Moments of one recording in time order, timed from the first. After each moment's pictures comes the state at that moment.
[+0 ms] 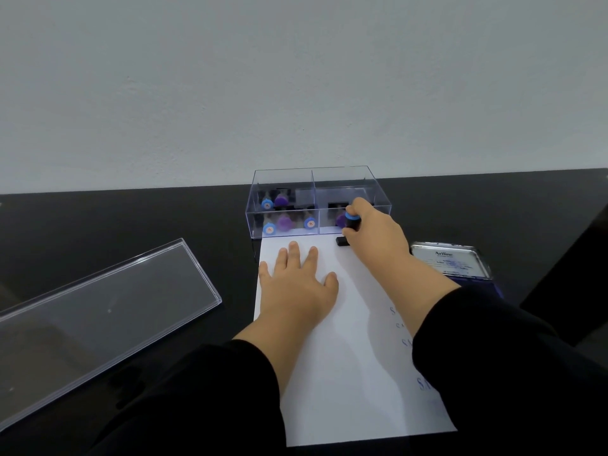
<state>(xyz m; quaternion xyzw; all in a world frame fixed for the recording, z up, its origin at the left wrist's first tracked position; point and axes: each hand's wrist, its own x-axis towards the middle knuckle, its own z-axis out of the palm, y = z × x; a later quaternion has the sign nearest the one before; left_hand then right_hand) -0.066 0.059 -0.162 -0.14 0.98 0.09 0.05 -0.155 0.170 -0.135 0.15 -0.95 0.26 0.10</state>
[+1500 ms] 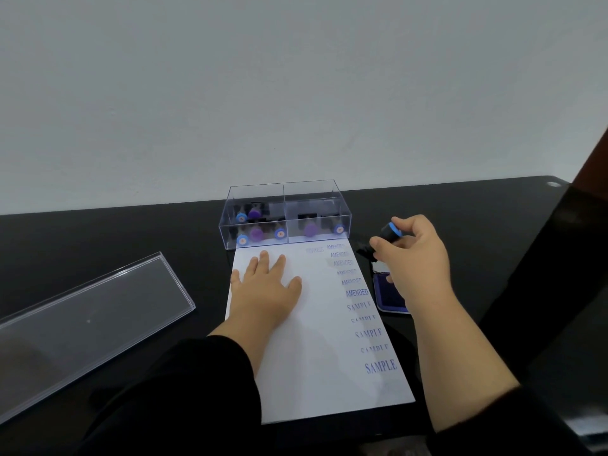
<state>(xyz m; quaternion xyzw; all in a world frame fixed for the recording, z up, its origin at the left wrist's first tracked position) -0.065 0.057 -0.160 -0.14 0.98 0.10 0.04 -0.077 0.255 -0.096 -0.01 -0.78 0.62 0.10</state>
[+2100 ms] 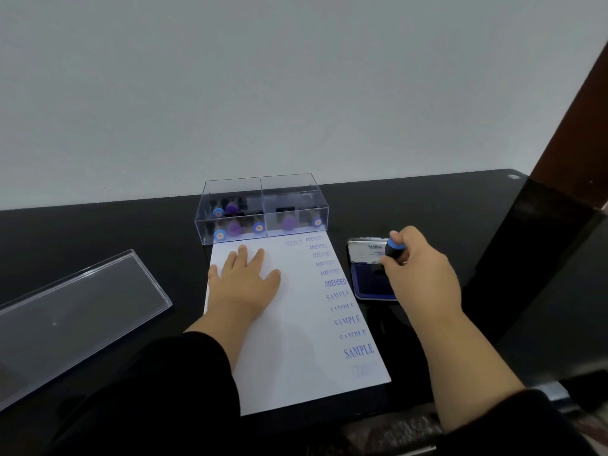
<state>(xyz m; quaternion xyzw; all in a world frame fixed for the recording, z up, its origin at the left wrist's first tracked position) -0.065 0.057 -0.158 -0.14 0.98 0.10 0.05 -0.059 0.293 -0.114 -0.01 -0.93 0.32 0.17</state>
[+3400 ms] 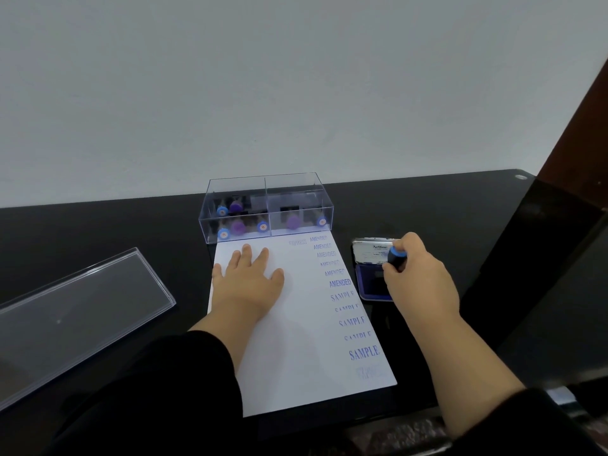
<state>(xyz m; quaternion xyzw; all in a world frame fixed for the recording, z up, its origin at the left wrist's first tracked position) -0.064 0.057 -0.159 -0.14 0.98 0.10 0.04 -0.060 0.287 -0.120 -0.03 -0.95 0.28 0.13</state>
